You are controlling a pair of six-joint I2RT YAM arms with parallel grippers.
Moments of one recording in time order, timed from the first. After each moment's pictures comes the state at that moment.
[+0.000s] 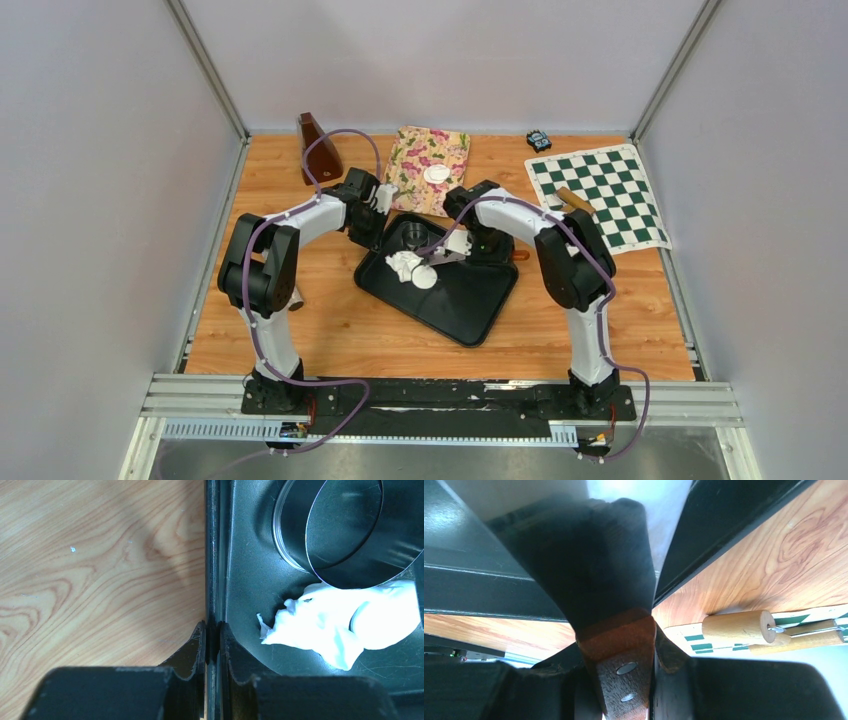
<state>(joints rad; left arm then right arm) -0.36 1.87 1.22 -0.50 0.19 0.10 0.61 2.08 1.56 -1.22 0.25 -0.78</state>
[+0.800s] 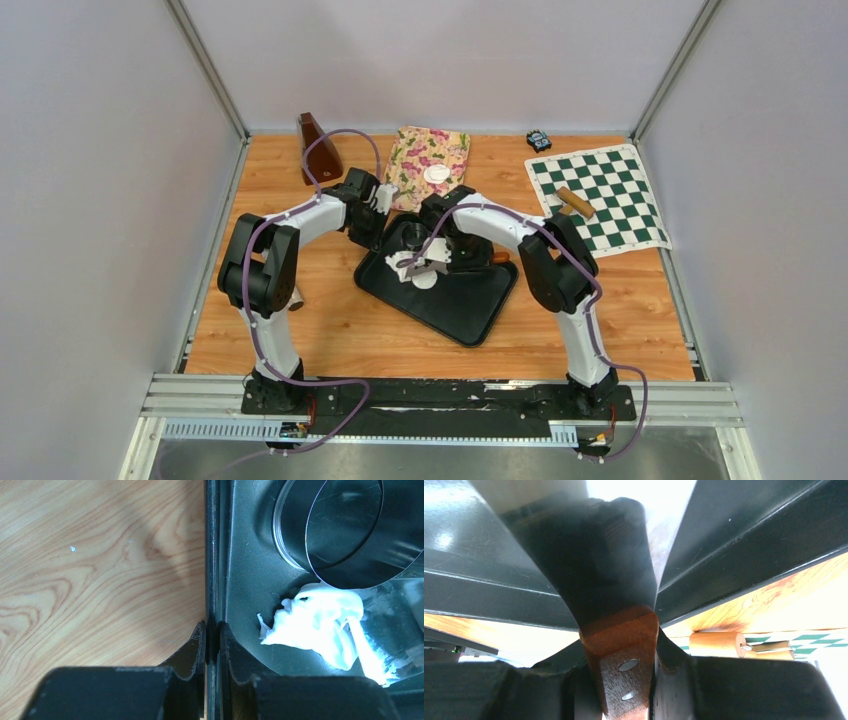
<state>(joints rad) -0.36 1.87 1.22 -0.51 0.19 0.10 0.72 2.14 1.67 -1.27 0.22 -0.81</state>
